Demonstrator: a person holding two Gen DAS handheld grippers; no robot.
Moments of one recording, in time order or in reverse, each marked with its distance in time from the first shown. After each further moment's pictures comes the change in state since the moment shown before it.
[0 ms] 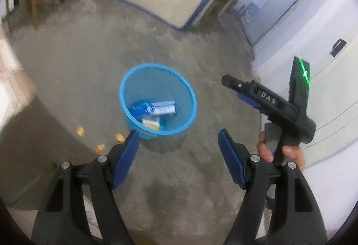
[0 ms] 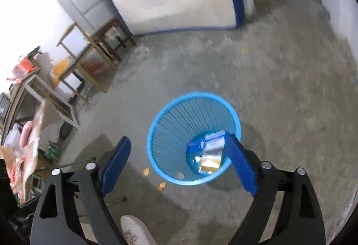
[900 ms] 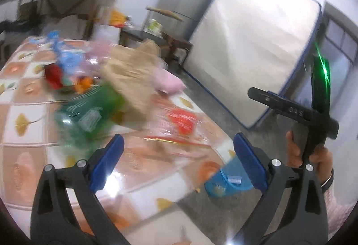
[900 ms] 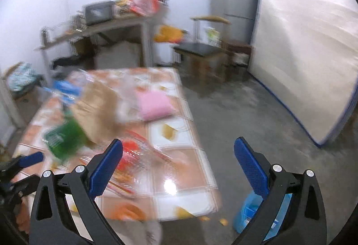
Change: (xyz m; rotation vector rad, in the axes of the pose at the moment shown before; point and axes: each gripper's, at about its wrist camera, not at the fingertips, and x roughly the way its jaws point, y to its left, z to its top) left arm -0.324 0.142 -0.120 -0.332 -0.608 0.373; right arm -0.087 0.395 -0.032 -0.777 -0.053 0.386
